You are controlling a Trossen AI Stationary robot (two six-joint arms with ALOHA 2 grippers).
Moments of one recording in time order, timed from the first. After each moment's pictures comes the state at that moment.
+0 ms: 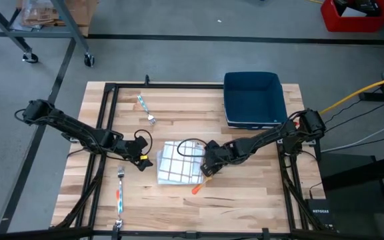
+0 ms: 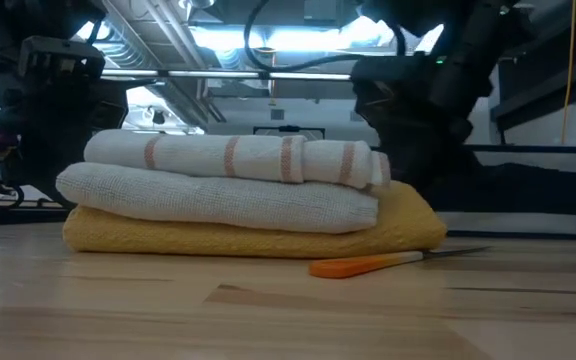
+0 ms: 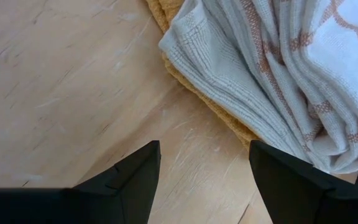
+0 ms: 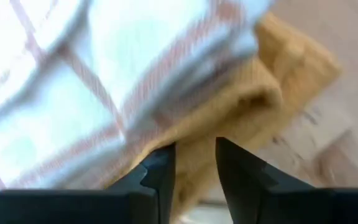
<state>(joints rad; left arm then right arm) -0.28 1.03 0.37 -0.20 -0.06 -1.12 0.24 1.73 0.99 -0.32 0.12 1.04</state>
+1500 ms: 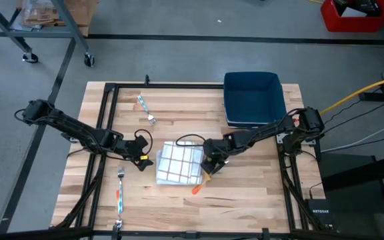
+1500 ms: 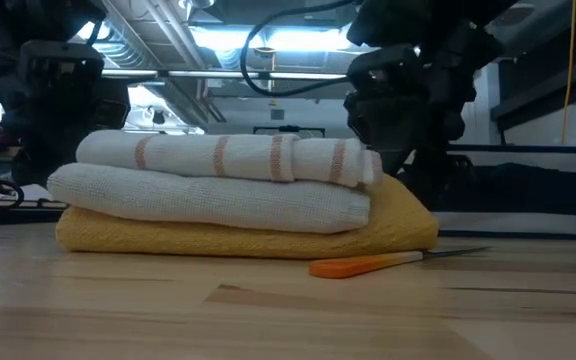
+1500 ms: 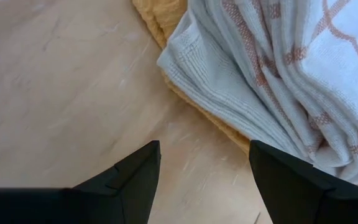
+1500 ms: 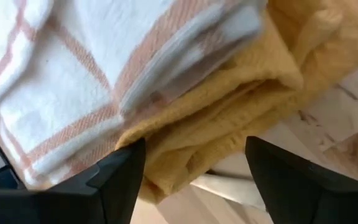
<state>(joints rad) -0.28 1.03 0.37 -0.20 -0.10 -1.06 0.14 1.73 0.99 -0.32 -0.20 0.99</state>
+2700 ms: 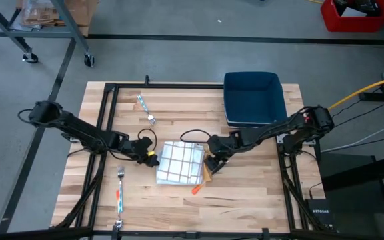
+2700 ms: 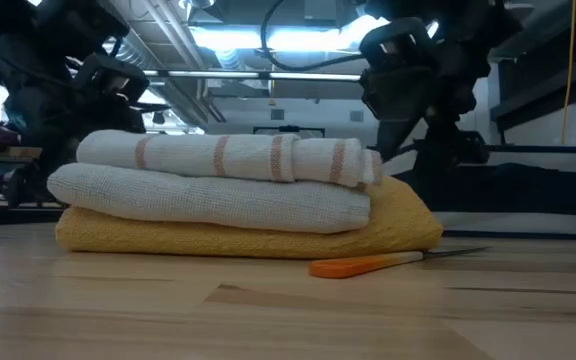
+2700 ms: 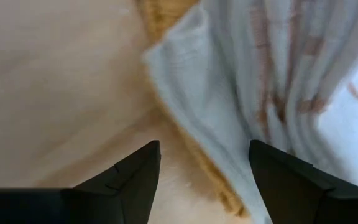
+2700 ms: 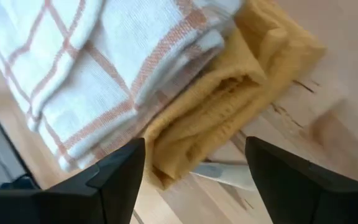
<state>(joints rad) -0.24 1.20 0.37 0.02 -0.03 -1.33 0.14 1.61 0.96 -0.36 -0.13 1.04</state>
